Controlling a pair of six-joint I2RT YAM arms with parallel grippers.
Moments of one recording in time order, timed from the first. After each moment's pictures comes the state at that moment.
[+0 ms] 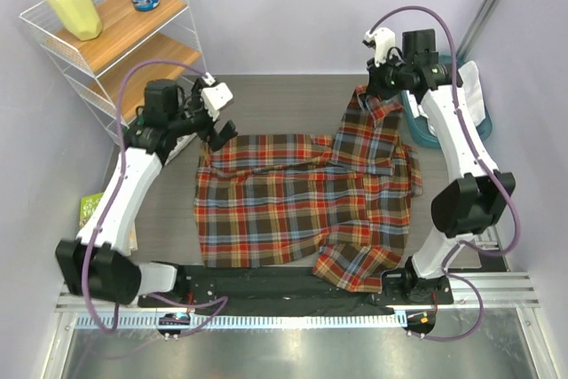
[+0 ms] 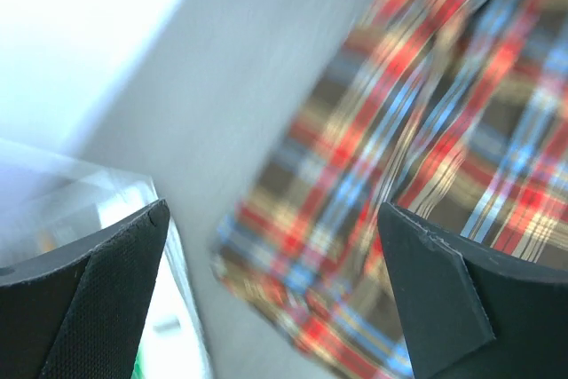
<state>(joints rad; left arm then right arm) -0.18 1.37 1.30 -0.50 0.54 0.62 0.11 1.77 1.86 -0.78 -0.32 -0.38</state>
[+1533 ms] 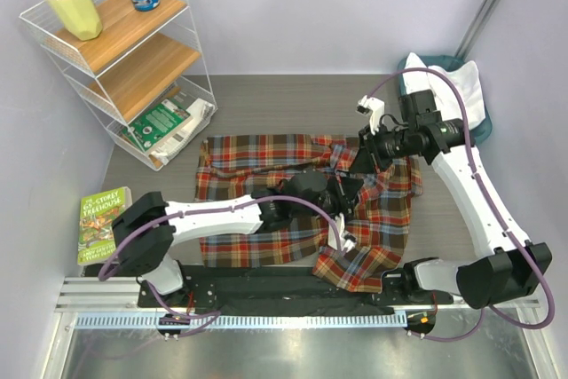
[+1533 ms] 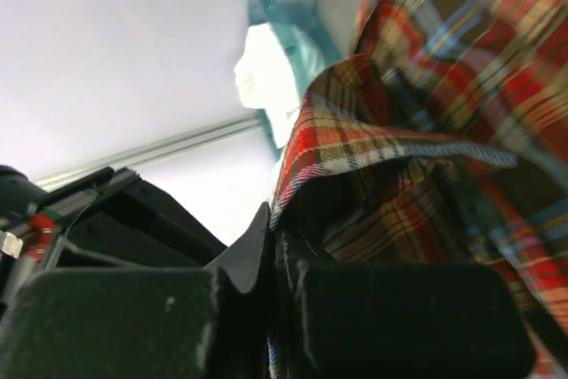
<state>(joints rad) -1.16 1.62 1.05 0.24 0.16 1.73 0.21 1.27 1.33 -1.03 -0.71 -0.28</state>
